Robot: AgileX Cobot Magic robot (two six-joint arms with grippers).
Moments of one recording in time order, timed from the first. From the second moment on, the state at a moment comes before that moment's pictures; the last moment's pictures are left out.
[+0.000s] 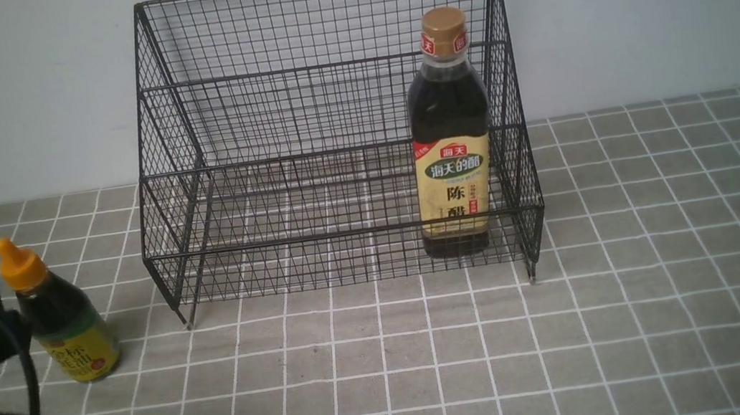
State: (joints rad) right arm 0.03 -0.01 0.02 0.11 0.37 -0.05; left arm 0.01 1.16 -0.19 -0.12 -0.99 -0.07
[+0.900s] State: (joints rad) right arm 0.03 -0.01 0.02 0.11 0.37 -0.05; left arm 0.01 1.73 -0.46 -0.20 -1.13 -0.07
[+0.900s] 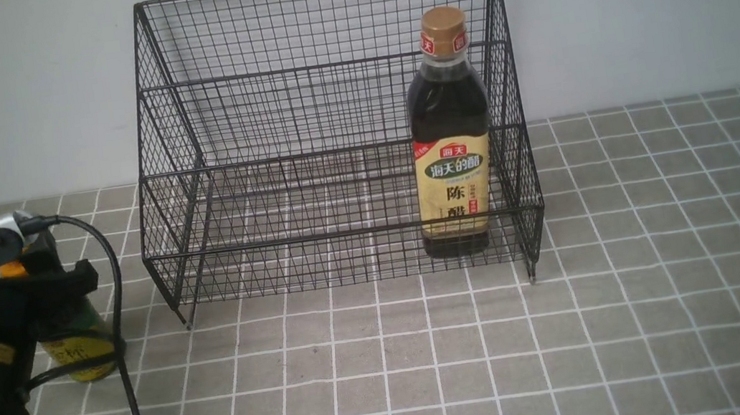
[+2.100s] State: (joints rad) right arm 0.03 -0.01 0.02 0.11 0.37 -0.05; left arm -0.25 1.32 -0.88 0.24 -0.43 -0.15
